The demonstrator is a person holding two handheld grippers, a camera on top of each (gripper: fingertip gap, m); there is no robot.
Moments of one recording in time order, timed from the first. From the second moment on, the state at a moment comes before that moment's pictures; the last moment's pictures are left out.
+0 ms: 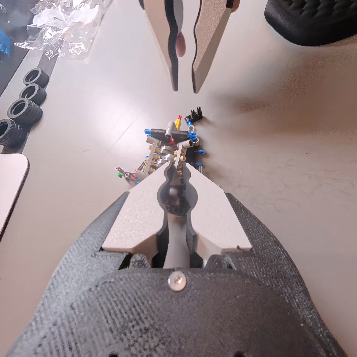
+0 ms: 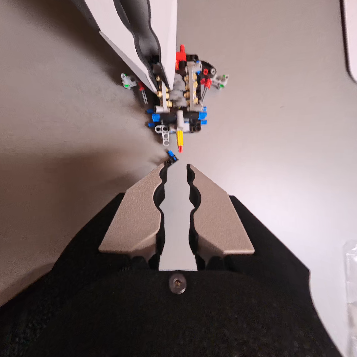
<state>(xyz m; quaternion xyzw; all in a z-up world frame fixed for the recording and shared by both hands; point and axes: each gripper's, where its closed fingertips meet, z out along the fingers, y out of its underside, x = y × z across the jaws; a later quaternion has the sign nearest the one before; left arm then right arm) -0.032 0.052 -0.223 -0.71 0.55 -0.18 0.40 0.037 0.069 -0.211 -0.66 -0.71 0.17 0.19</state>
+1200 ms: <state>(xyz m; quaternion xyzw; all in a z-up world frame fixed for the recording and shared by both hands) 0.022 -0.034 -0.096 -0.51 0.42 -0.56 0.50 0.013 -0.021 -0.087 -0.51 -0.50 0.53 0.45</state>
